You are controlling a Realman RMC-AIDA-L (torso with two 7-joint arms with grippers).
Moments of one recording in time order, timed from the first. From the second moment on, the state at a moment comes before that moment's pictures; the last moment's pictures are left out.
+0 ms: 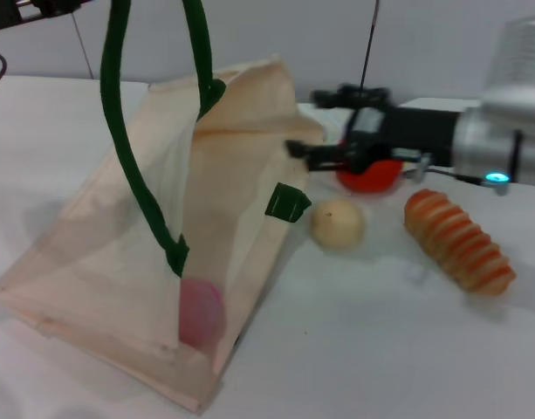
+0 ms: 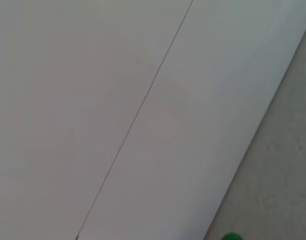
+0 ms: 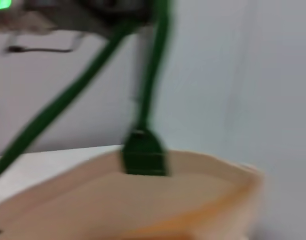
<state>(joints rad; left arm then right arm) -0.87 -1.89 2.86 -0.70 -0.70 1.95 -1.76 0.93 2.03 -0.66 -0.20 1.26 1.21 -2.16</state>
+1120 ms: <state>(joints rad) -0.89 -1.89 2.86 -0.70 -0.64 1.88 -1.77 0.74 2.02 -0.66 -0.33 1.53 1.19 -2.13</state>
